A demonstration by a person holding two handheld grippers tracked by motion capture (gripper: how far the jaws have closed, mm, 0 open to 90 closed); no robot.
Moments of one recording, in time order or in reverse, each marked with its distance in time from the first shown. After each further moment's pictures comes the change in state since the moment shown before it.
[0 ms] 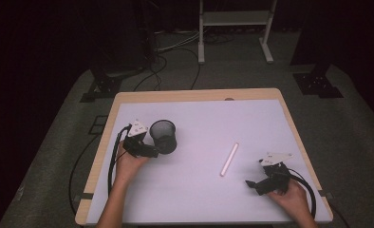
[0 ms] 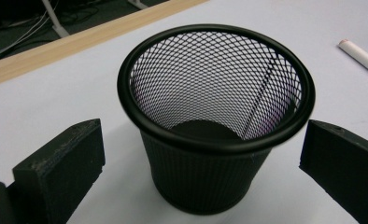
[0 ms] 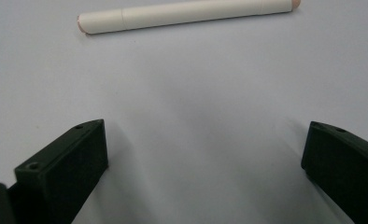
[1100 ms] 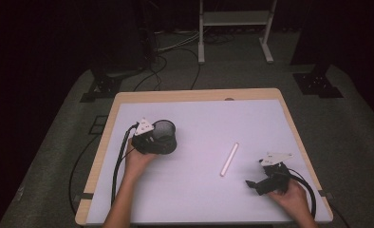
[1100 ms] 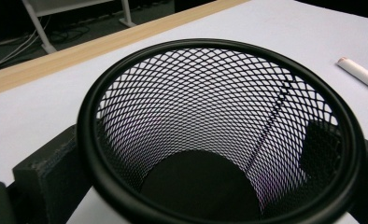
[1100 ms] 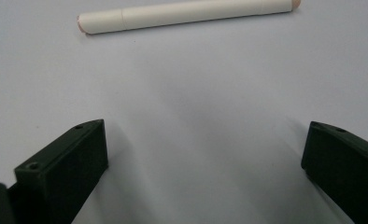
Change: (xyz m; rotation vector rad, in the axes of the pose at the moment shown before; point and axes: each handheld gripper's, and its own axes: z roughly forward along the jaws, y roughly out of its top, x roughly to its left) left arm 0.001 -0.003 0.033 -0.089 -0.041 -0.003; right arm 0.000 0.000 0.000 -0.001 0.000 -0.001
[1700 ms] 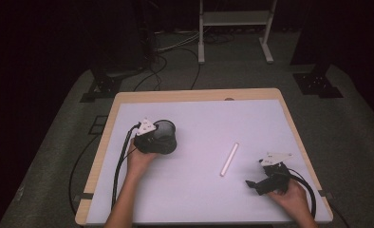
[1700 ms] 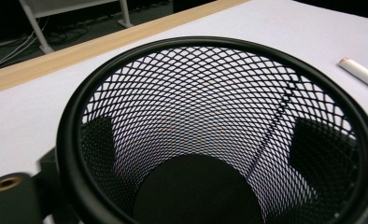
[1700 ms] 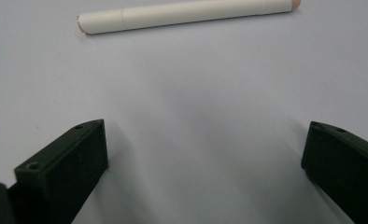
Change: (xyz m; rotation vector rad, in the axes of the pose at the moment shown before) left arm 0.000 -0.002 0.005 -0.001 -0.005 0.002; right arm 0.000 0.000 0.000 0.000 0.000 0.000
